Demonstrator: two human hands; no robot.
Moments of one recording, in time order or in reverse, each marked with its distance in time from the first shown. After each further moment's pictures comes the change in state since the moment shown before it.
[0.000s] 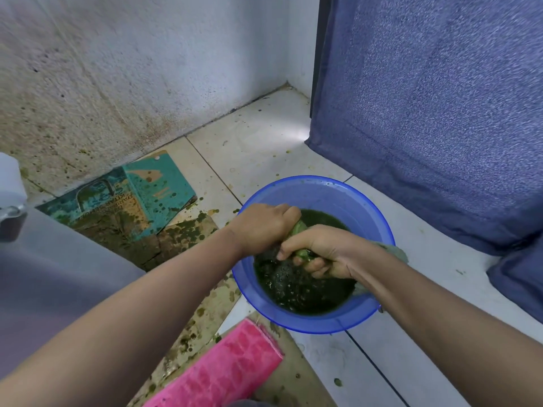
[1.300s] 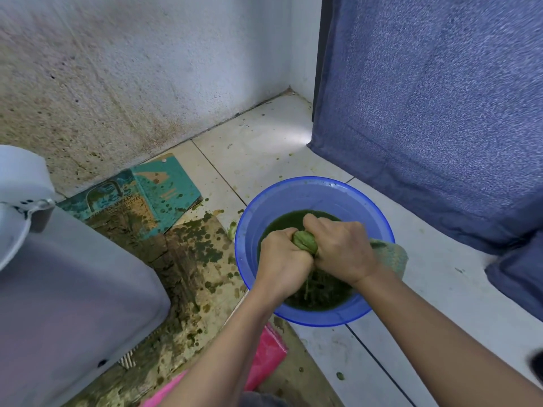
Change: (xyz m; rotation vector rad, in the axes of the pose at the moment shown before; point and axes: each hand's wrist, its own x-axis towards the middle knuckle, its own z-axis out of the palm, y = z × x) left_hand -0.019 0.092 0.010 -1.248 0.396 -0.875; right_hand -0.008 0.032 -0.007 -1.231 1.018 -1.323
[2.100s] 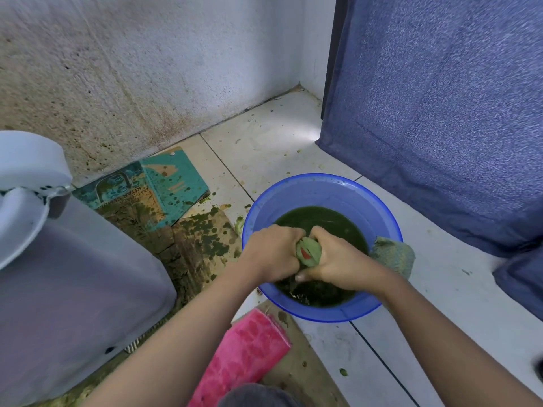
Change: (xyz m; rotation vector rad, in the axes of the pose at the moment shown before) left_hand 0.023 -0.005 -0.040 0.846 -0.323 0.306; right_hand -0.009 -0.006 0.003 0.716 -0.839 0.705
